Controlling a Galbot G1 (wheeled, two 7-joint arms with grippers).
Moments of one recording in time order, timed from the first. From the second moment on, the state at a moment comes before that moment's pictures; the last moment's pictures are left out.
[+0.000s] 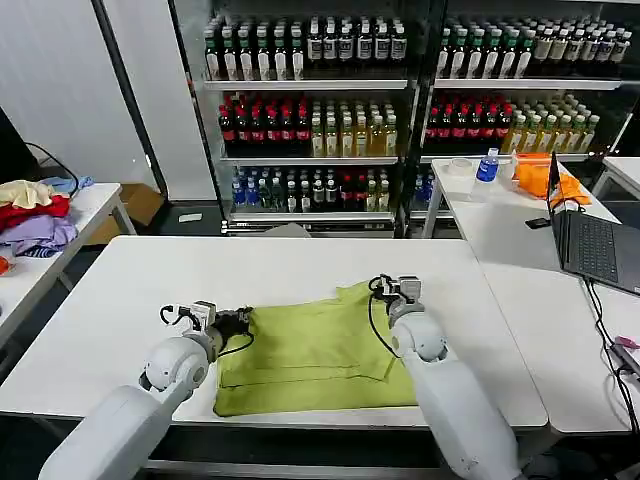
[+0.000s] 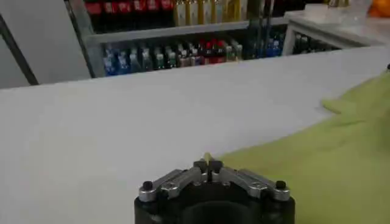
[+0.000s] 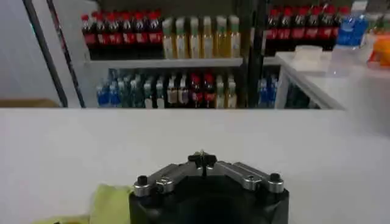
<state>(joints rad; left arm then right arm) 0.77 -0.93 -0.02 -1.65 -0.78 0.58 -0.22 -0.71 1.31 0.16 1.51 0.47 -0.49 0.29</state>
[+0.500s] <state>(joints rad) 0.84 -0.87 -0.06 -1.78 -0.79 0.58 -0.22 -0.91 1.22 0.23 1.78 0.44 -0.48 0.27</state>
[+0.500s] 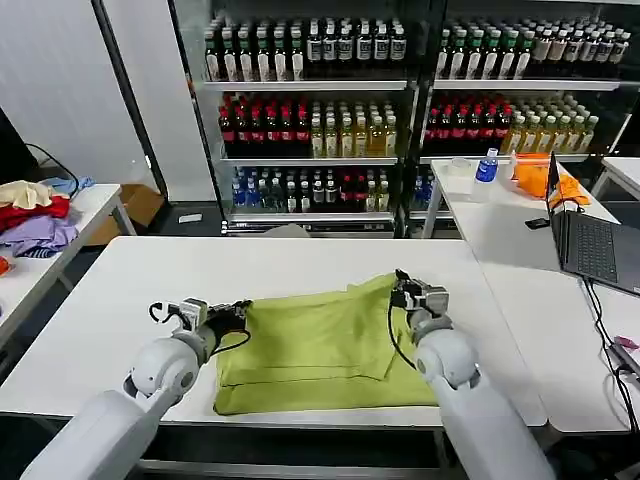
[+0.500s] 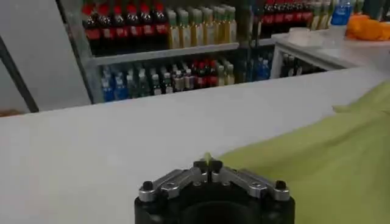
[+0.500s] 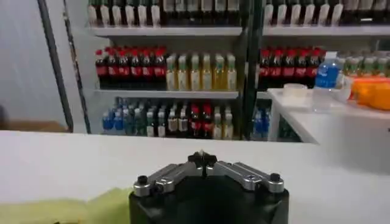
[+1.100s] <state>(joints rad) 1.02 -0.77 -0.13 -1.94 -0.76 0.57 -0.22 -1.20 1.17 0.31 2.04 0.40 -0.47 0.27</state>
